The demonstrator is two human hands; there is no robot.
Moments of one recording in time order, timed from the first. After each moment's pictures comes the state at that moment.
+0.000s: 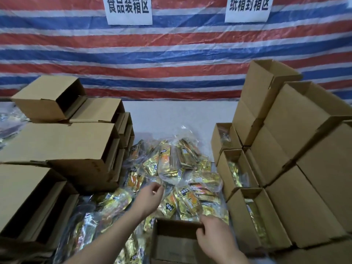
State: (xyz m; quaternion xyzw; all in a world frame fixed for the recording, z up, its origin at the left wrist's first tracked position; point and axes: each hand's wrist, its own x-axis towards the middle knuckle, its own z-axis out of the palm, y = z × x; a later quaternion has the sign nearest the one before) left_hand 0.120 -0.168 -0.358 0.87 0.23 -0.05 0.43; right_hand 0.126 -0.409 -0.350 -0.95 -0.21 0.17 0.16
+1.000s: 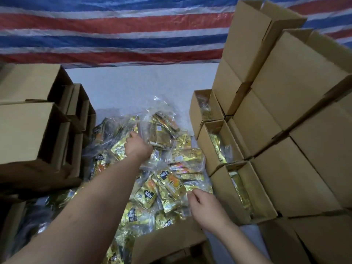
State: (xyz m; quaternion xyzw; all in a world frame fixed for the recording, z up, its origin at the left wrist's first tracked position) left_hand 0.306 -0.154 -0.434 0.88 0.34 -0.13 0.30; right_hand 0.166 -0.414 -0.376 -0.91 -0.03 0.26 0.34
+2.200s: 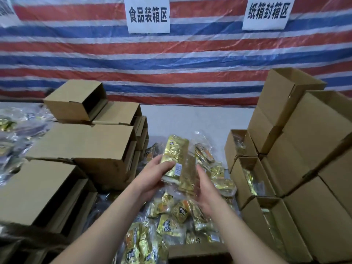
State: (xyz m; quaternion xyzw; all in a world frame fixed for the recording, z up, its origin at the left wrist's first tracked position) left_hand 0.126 -0.143 -0.242 0.55 0.21 -0.02 0.81; right_hand 0.191 -0.294 -0.299 -0.58 0.08 0.41 0.70
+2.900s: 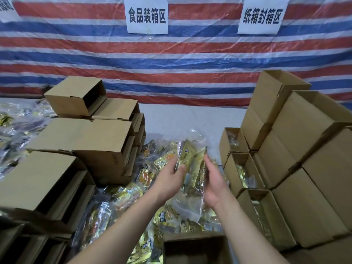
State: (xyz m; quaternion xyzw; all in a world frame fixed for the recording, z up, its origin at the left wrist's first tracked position) left_hand 0.101 -0.204 -0.240 0.79 0.18 0.04 0.59; right_hand 0.181 -0.329 -0.276 -0.43 0.03 0.35 0.83
